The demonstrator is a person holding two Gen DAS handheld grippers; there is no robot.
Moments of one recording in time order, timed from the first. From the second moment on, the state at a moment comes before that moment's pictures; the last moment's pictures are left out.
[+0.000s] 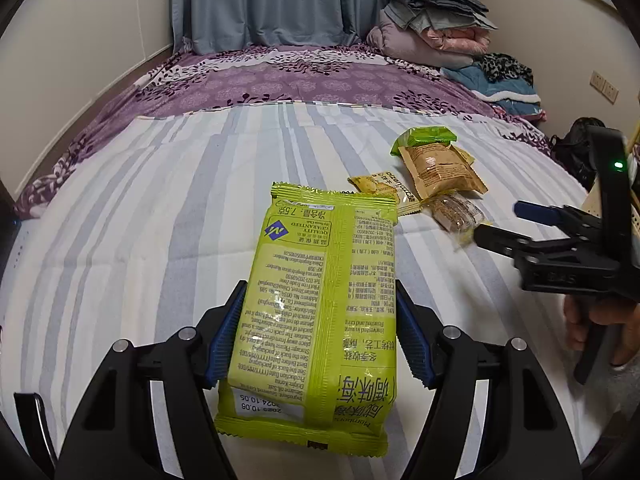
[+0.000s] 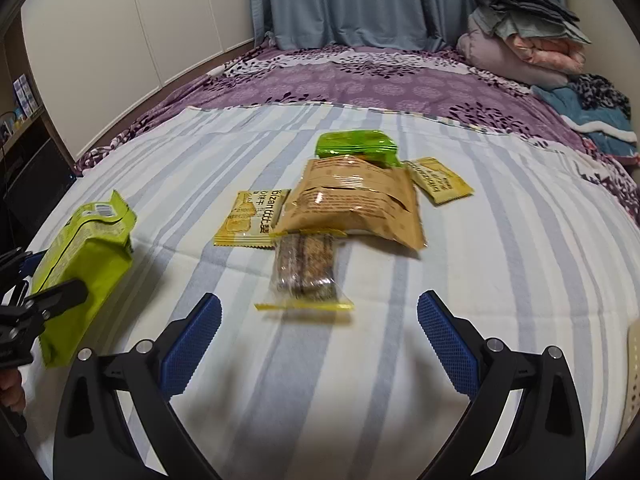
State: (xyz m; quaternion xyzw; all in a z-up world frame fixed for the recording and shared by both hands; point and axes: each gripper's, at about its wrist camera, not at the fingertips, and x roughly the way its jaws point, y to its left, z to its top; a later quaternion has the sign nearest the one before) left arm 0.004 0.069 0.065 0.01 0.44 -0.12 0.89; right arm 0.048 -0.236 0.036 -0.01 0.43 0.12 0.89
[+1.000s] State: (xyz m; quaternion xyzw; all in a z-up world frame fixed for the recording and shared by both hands) left arm -0.005 0.062 0.076 0.00 0.43 -0.14 0.89; right arm 0.072 -0.245 0.019 0.02 0.46 0.09 0.88
